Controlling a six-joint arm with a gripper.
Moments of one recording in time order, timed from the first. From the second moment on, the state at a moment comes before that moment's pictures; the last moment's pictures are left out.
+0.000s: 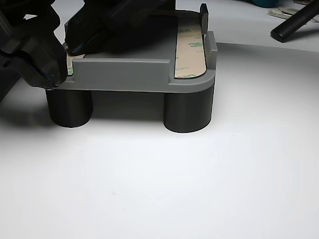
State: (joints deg) arm 34.7 120.2 144.5 35.5 36.4 -60.2
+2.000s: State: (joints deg) arm 35.5 119.4 144.2 35.1 37.6 -59.5
